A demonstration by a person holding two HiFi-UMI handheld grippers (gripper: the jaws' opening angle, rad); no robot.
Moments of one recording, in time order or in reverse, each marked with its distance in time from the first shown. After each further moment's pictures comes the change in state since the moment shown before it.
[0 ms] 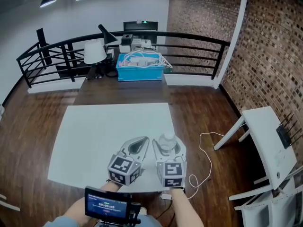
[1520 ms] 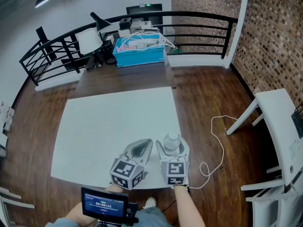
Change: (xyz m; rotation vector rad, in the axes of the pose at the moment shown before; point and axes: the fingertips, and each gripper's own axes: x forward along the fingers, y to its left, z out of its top) left arm 0.028 -0.021 -0.073 -0.016 0.137 0.028; right arm 0.012 -0.035 -0.118 0.123 0.071 -0.001
